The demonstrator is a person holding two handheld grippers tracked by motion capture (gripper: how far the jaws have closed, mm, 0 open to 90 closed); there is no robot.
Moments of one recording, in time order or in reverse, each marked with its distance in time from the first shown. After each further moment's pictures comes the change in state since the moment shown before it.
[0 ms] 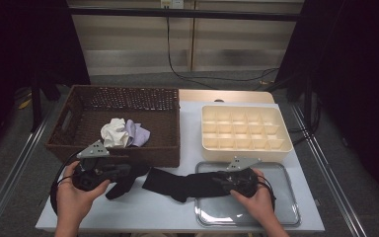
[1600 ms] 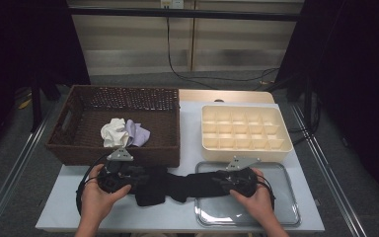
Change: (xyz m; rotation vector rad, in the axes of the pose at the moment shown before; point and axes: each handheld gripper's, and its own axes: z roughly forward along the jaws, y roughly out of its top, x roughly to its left) left arm -0.014 -0.002 0.055 0.088 -0.057 0.002; right arm 0.001 0.002 0.001 0.006 -0.001 0.004
